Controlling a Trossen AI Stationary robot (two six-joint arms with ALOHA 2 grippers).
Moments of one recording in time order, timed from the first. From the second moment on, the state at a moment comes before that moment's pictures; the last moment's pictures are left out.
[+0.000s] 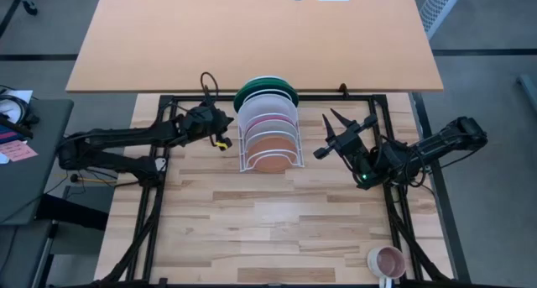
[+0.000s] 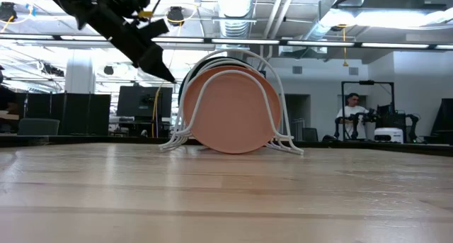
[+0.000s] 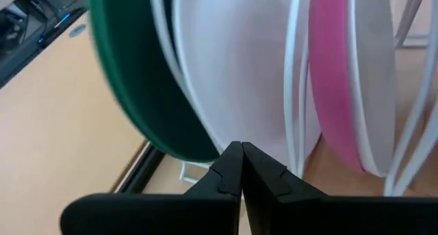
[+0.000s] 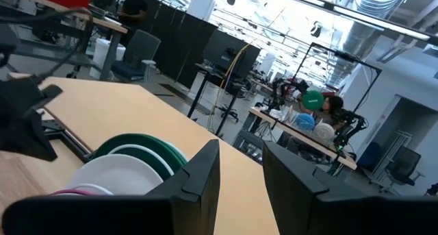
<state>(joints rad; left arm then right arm) 0.40 1.16 0.65 0.03 -0.31 0.26 0.36 1.22 0.89 0.91 1.39 -0.97</state>
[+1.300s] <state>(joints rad) 0.38 1.37 0.66 0.24 -0.47 0.35 0.36 1.22 0.89 0.91 1.39 -0.98</state>
